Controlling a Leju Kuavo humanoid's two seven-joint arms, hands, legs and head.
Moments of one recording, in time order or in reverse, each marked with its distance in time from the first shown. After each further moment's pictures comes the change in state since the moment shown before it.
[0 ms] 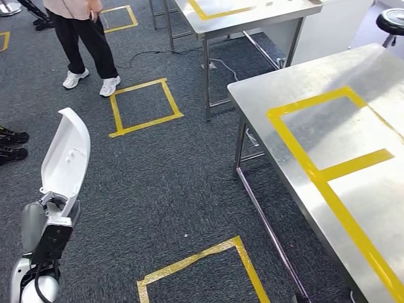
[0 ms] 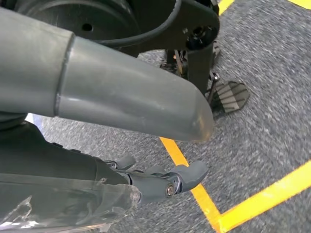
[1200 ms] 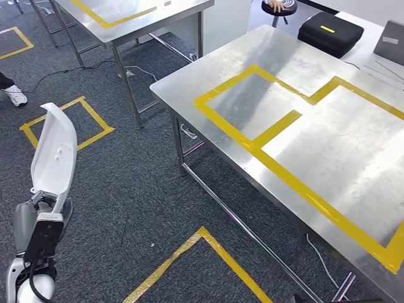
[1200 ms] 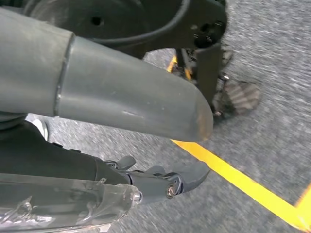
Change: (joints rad) left arm -0.019 -0.027 0.035 0.001 0.012 0.001 0.017; right arm 0.006 0.002 -0.036 0.000 0.032 0.010 0.030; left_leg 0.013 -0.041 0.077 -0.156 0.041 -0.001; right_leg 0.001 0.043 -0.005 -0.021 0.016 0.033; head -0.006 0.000
